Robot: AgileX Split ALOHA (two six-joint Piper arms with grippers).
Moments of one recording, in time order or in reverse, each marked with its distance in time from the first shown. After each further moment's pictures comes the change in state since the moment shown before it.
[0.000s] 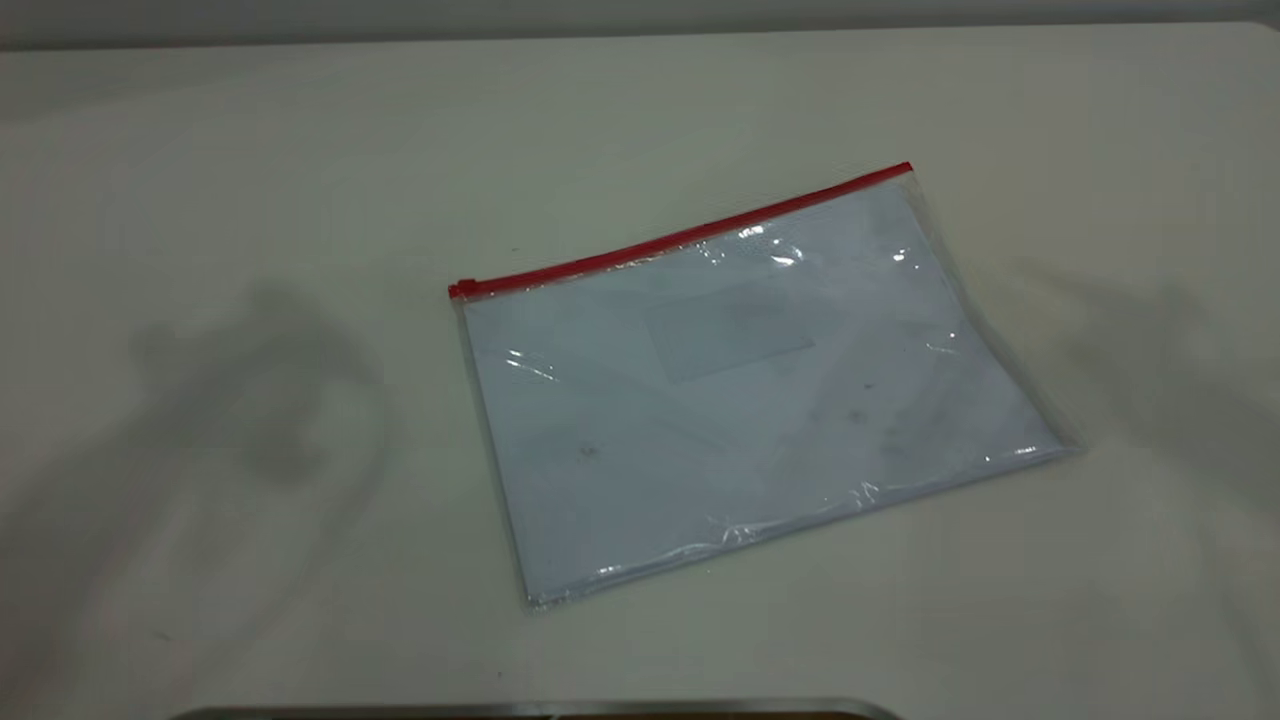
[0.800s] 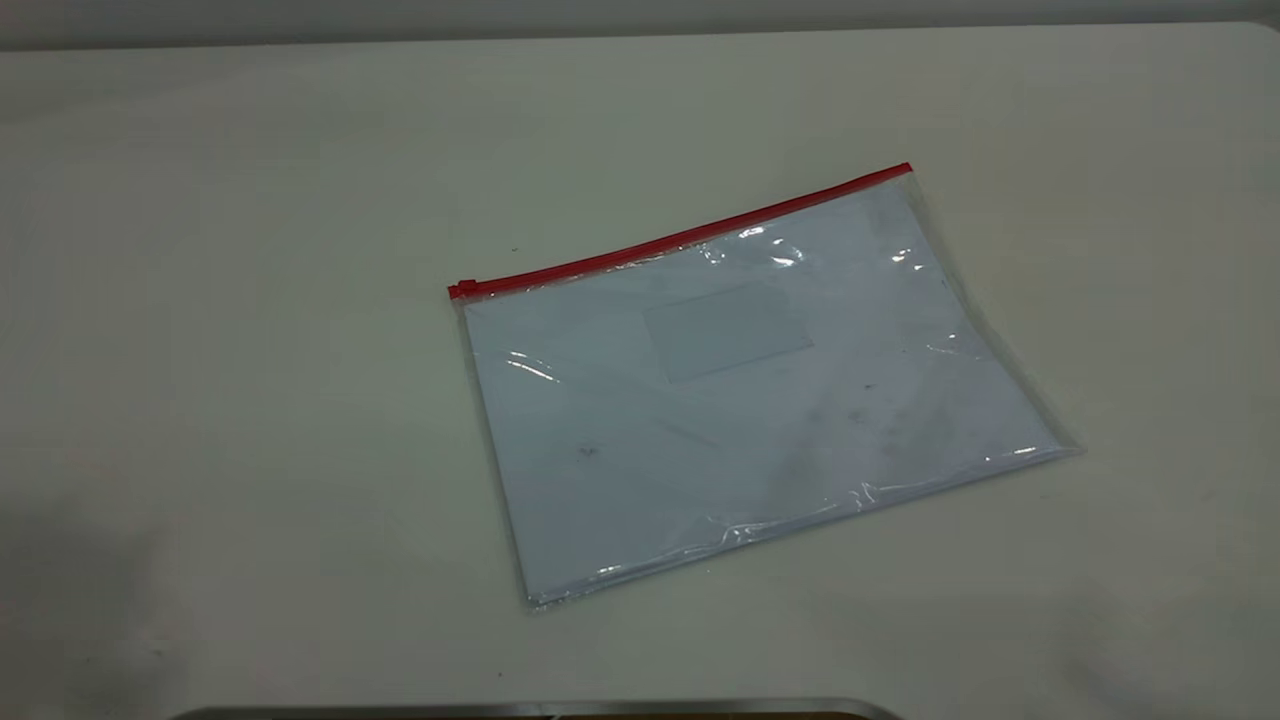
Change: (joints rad) left arm 0.000 -0.465 0.203 0.070 0.039 -0.392; right arm 0.000 -0.569 0.124 -0.089 0.320 0.370
